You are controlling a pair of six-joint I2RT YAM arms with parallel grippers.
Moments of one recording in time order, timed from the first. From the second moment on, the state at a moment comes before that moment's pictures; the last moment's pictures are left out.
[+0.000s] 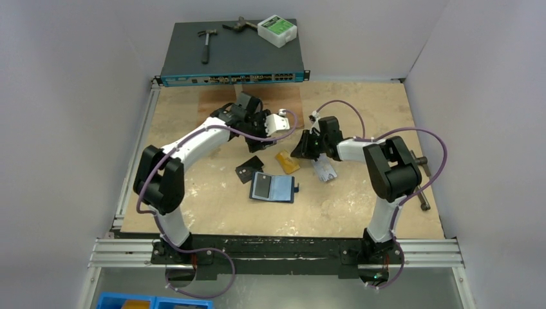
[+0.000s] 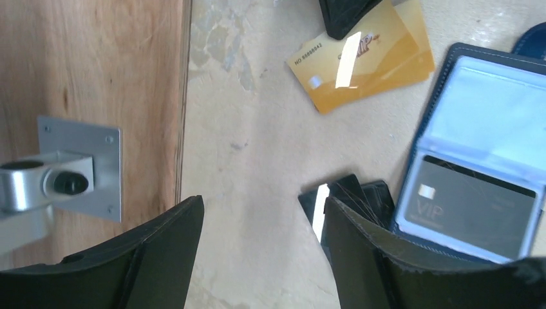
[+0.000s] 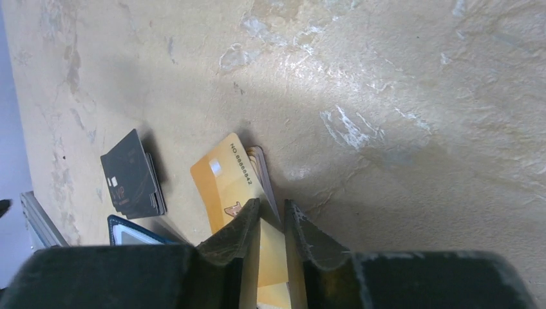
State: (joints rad) left arm -0.54 1.80 1.43 -0.57 0.30 0.80; right arm 0.35 1.89 0.96 0.12 -0.42 0.52
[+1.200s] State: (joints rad) left arm -0.49 1.67 1.31 -0.67 0.34 0.68; right arm 0.32 1.79 0.90 0.09 -0.40 0.55
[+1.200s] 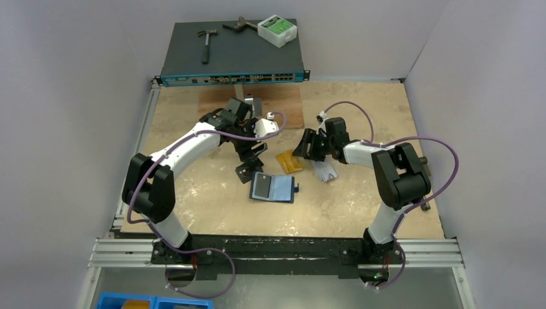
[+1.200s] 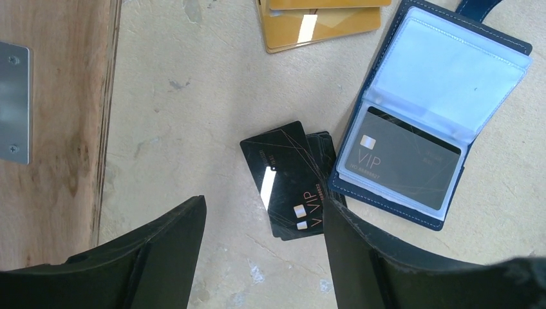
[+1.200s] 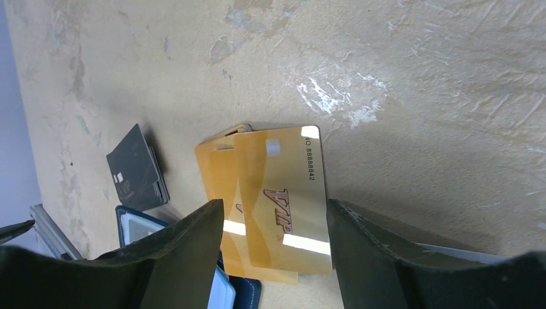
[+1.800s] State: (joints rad) left arm -0.59 1.77 1.38 -0.55 0.37 0.62; right arm 0.34 1.78 0.85 0.18 -0.45 0.59
